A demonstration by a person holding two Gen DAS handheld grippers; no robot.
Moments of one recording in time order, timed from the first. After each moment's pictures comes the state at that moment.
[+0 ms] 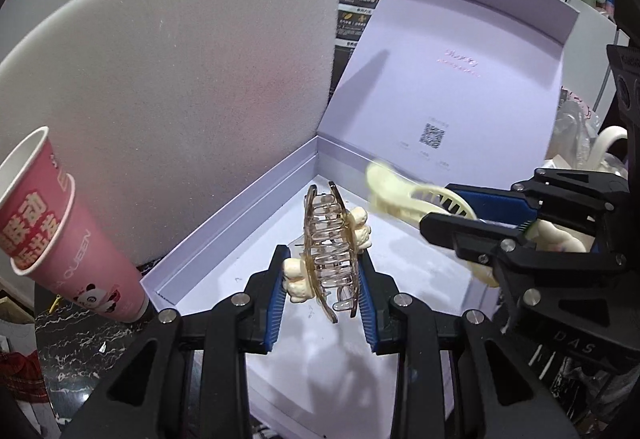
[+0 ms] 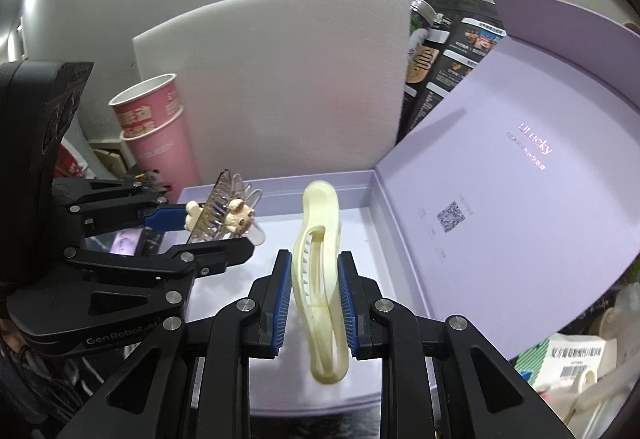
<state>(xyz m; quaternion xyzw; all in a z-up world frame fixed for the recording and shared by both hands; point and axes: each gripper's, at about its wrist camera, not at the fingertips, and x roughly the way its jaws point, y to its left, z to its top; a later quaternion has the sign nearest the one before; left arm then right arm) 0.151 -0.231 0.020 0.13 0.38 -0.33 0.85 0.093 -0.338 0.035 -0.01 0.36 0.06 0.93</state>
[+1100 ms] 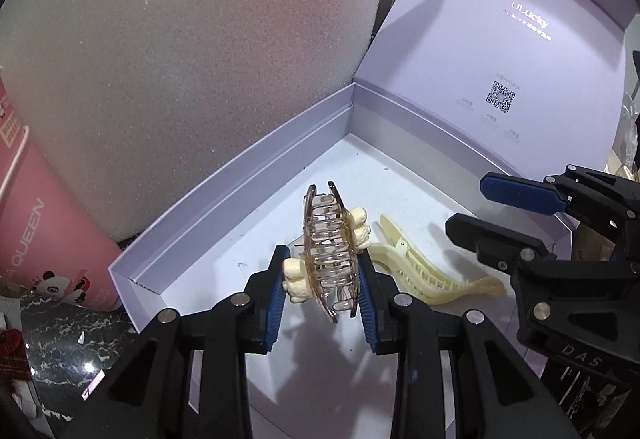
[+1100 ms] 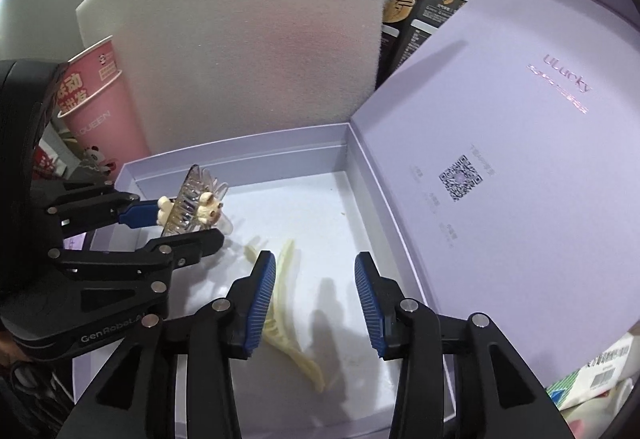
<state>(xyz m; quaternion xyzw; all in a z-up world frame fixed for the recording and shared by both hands) 0.187 -0.245 -0.027 0.13 0.45 -0.29 0.84 0.137 -0.353 -0.007 0.00 0.42 0.03 0.91</state>
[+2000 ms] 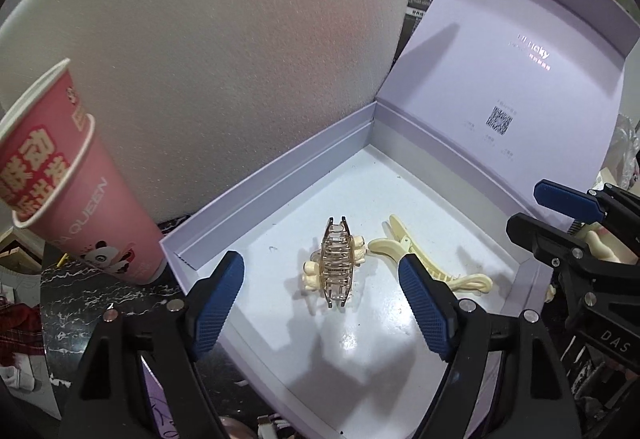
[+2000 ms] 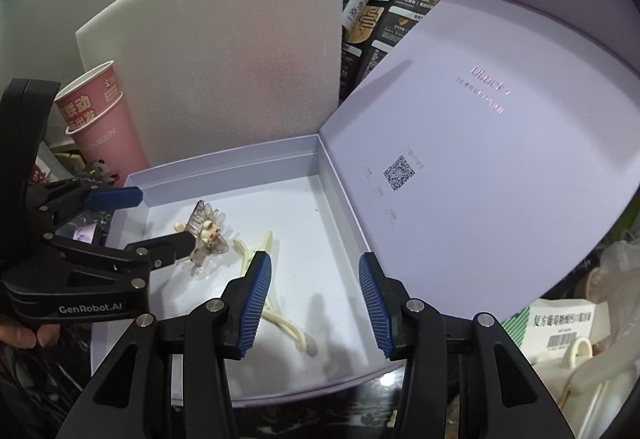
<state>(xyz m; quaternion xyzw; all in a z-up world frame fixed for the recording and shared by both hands) 0.168 -0.218 0.007 0.11 0.44 -0.25 0.86 0.097 -0.361 0.026 0.01 0.41 -0.01 0.91</state>
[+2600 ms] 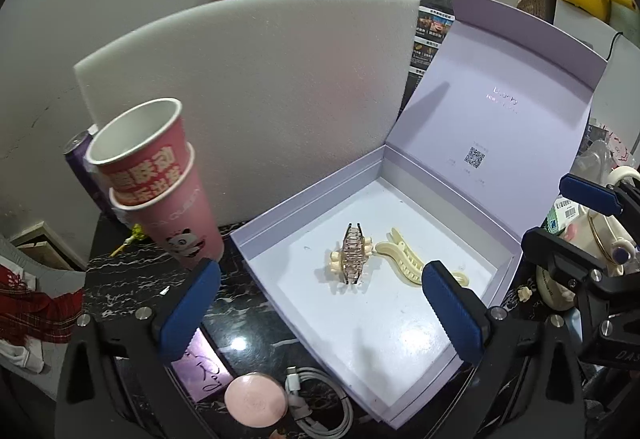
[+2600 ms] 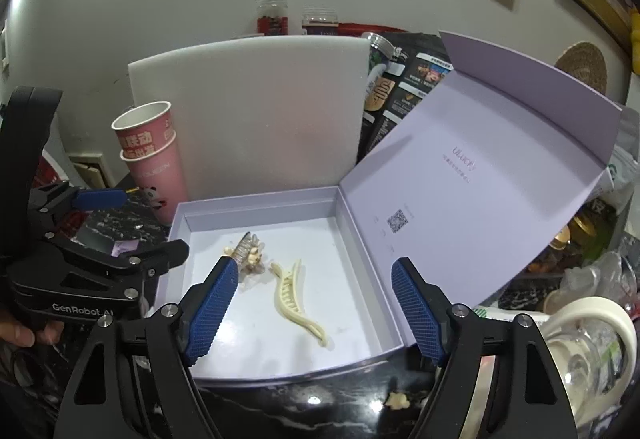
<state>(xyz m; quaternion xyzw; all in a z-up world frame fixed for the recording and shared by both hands) 0.117 -0.182 0.059 0.09 0.38 -0.21 0.89 0.049 -0.333 0.083 -0.02 0.34 0.01 0.94</state>
